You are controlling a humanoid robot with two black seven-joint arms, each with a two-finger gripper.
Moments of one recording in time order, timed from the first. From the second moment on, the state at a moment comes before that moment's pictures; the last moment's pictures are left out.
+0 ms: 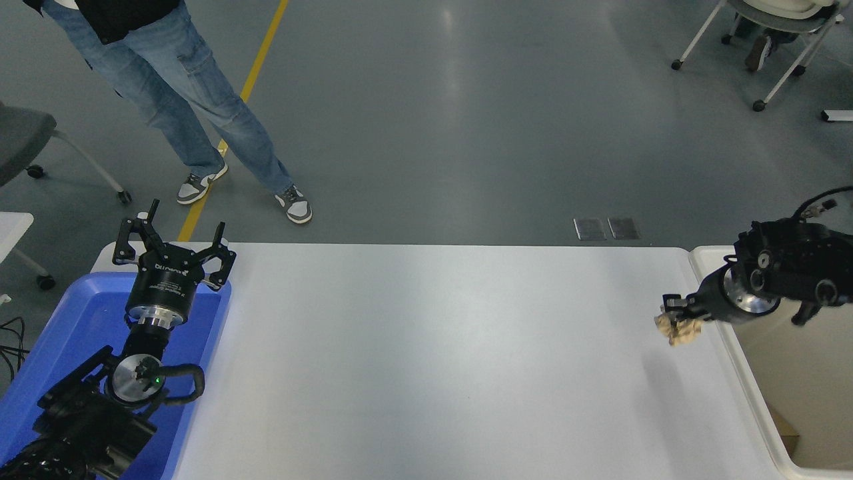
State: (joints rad) left arm -0.53 0.23 -1.00 -0.46 -0.12 -0.69 -0.39; right arm 1.65 -0.57 -1.03 1.07 -0.63 0.47 -0.02
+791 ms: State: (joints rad) left arm -0.52 0.23 -1.00 -0.46 -0.12 -0.69 -0.39; right arm 2.33 -0.67 -1.26 1.33 -0.65 0.77 -0.02
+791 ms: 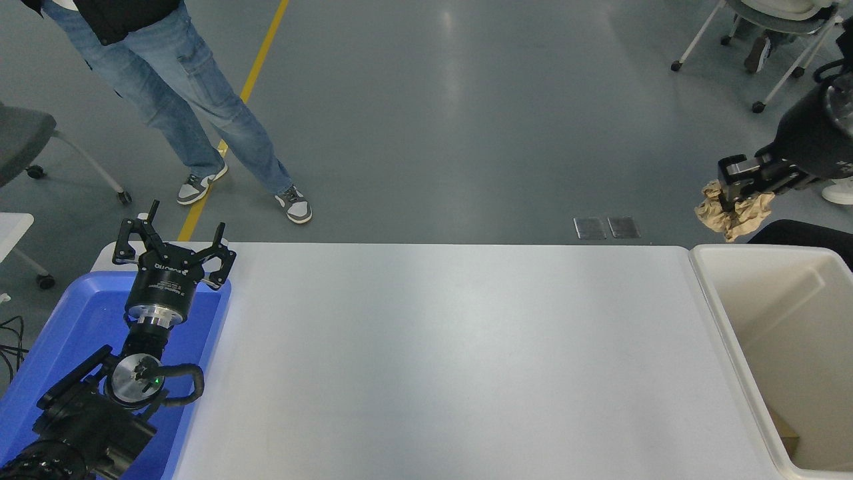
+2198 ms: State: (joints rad) left arm -0.53 0.23 -1.00 -0.46 -0.11 -0.69 -0.39; right arm 0.76 -0.54 -0.41 0.24 -0.60 0.25 0.05
